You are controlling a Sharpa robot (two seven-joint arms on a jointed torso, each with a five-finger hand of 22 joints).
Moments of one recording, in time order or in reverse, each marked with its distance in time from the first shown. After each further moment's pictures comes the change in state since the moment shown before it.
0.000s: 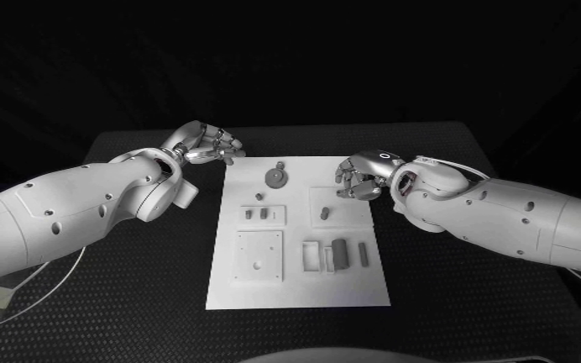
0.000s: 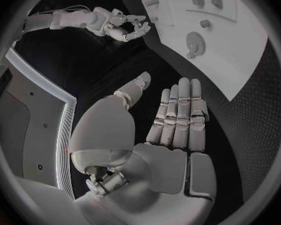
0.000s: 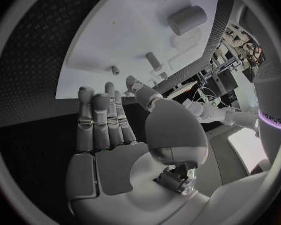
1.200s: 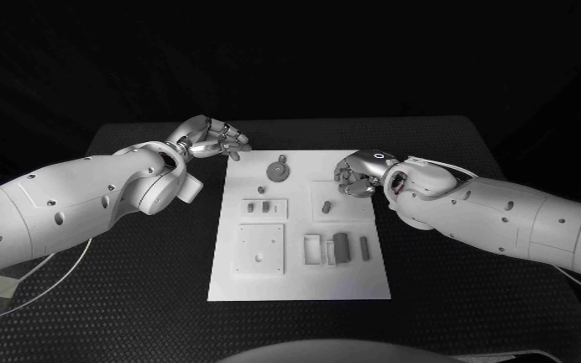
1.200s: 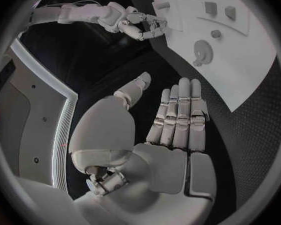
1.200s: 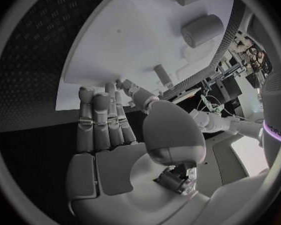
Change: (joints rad) left arm 0.000 0.000 0.000 0.009 0.038 0.043 0.011; left_hand -0.004 0.004 -0.006 0.000 0.000 0.000 0.000 0.000 -0.003 0.000 0.000 -0.009 -0.006 0.003 0.003 -0.017 0.028 0.000 -0.003 0.004 0.000 -0.013; right arm -0.032 0.068 -0.001 -0.086 -0.040 -0.002 -0.023; right_hand 0.020 0.073 0.003 -0.005 0.000 -0.010 0.010 -0.017 -0.011 0.001 0.009 -0.049 -0.014 0.006 0.005 -0.008 0.006 0.000 0.003 0.004 -0.011 0.000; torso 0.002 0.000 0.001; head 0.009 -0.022
